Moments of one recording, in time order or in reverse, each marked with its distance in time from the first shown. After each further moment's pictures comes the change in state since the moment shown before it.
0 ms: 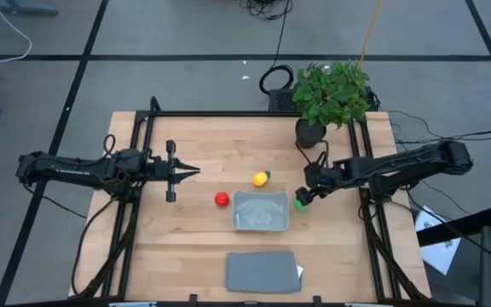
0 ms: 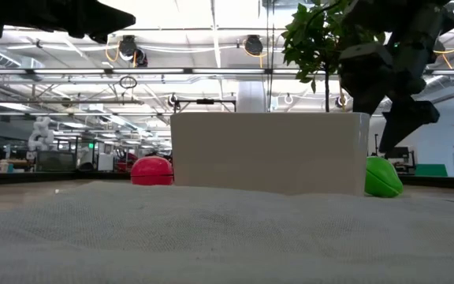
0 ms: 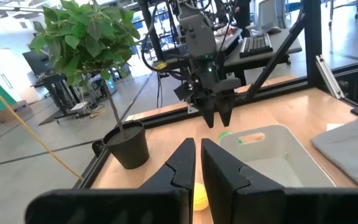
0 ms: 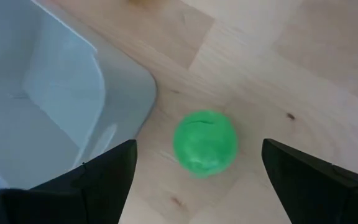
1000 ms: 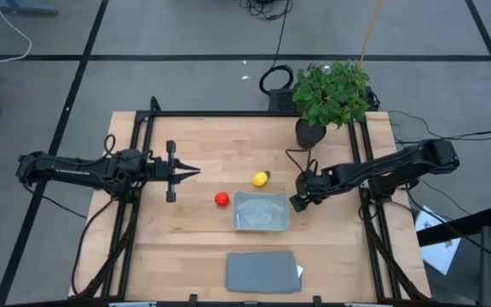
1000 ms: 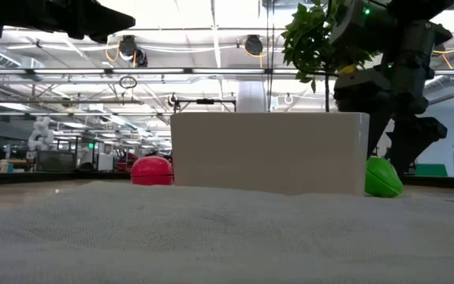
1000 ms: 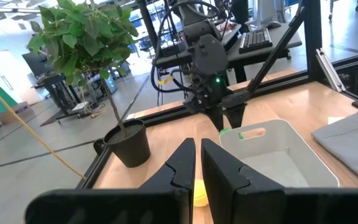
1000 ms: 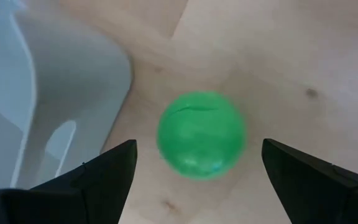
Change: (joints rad) left arm 0.000 0.000 0.000 -0.013 0.000 0.024; right arm 0.034 0.177 0.001 0.065 -0.047 0.073
